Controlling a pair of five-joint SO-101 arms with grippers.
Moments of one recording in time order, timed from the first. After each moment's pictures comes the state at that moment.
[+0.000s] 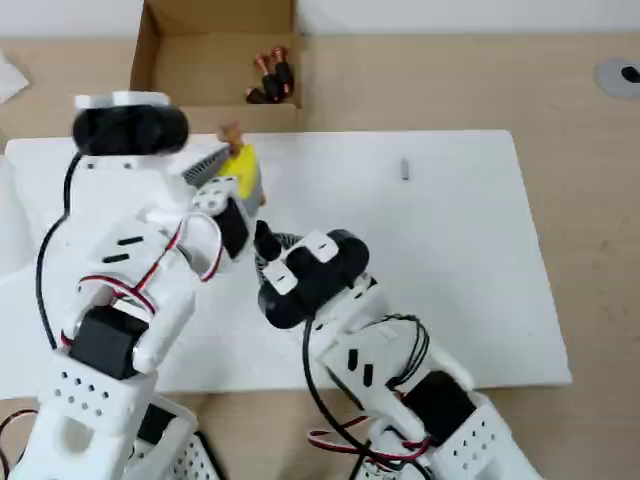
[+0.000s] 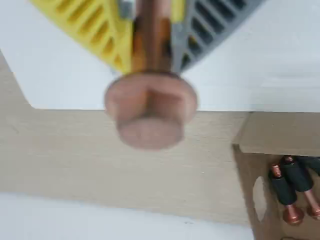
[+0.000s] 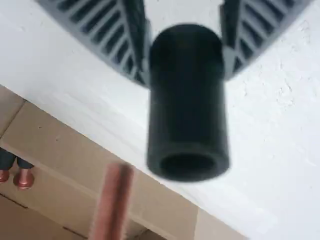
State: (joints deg) left arm 19.3 -59.4 39.6 41.0 13.1; right arm -44.7 -86.2 72.9 37.9 -1.4
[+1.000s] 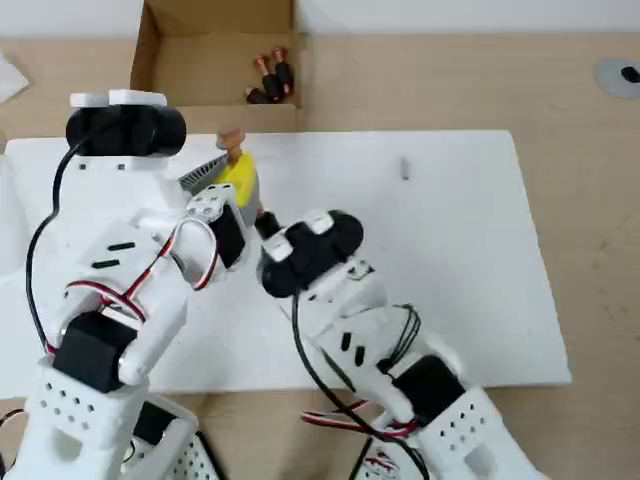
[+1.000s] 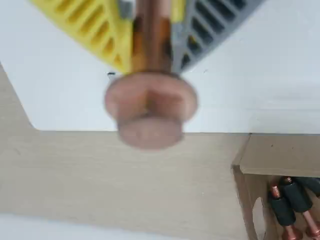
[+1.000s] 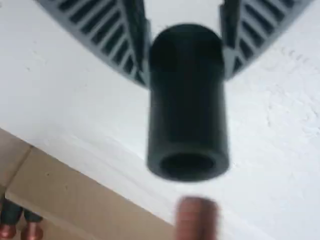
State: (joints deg) left arm 19.8 -59.4 33.1 50.5 13.1; right arm -41.3 -78.2 72.7 35.9 -3.6
